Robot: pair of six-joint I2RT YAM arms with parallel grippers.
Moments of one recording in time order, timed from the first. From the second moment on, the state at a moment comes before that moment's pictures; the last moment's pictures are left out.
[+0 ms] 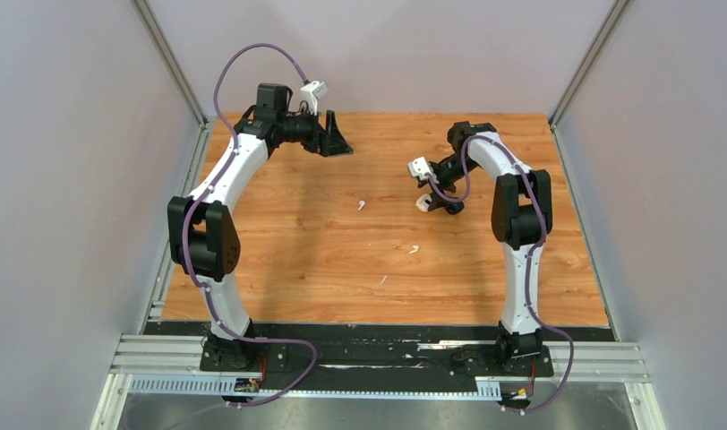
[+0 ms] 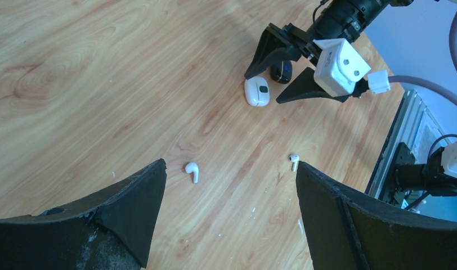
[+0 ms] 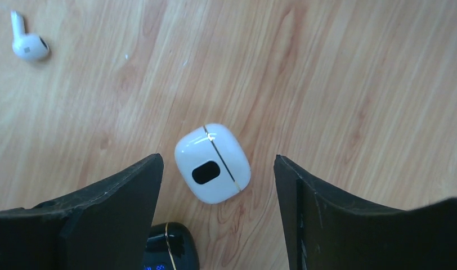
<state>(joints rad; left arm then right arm) -0.22 1.87 1.71 -0.45 0.83 -0.05 0.17 2.27 1.91 -1.21 -0.78 -1.77</state>
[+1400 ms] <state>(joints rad) -0.21 1.91 1.71 -0.23 0.86 -0.20 0.22 2.00 1.62 -0.80 -0.68 -1.19</state>
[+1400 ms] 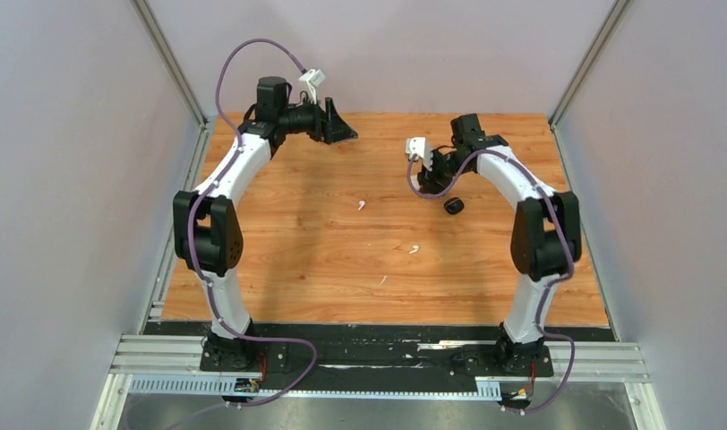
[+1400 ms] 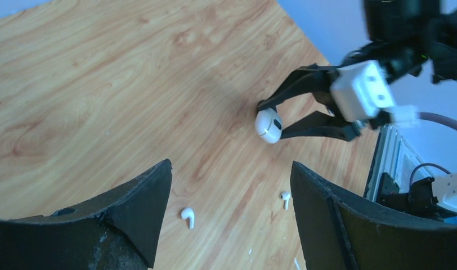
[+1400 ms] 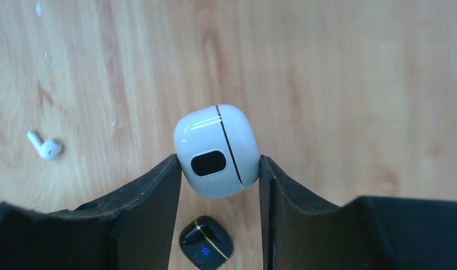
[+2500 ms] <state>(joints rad) -0.26 2.09 1.65 0.54 1.10 -0.73 0.46 1.77 1.46 0.10 -0.33 -0.67</state>
